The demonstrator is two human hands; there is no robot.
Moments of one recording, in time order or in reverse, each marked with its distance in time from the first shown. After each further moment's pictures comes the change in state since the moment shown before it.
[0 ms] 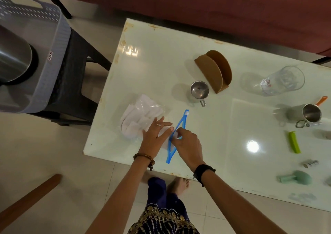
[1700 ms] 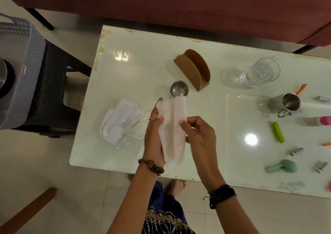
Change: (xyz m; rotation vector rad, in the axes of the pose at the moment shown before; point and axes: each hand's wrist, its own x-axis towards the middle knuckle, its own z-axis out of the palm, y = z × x) left_hand -0.027 0.101 0.037 -1.031 -0.076 -0.067; right_hand -0.046 -0.020 -0.090 0.710 0.227 0.012
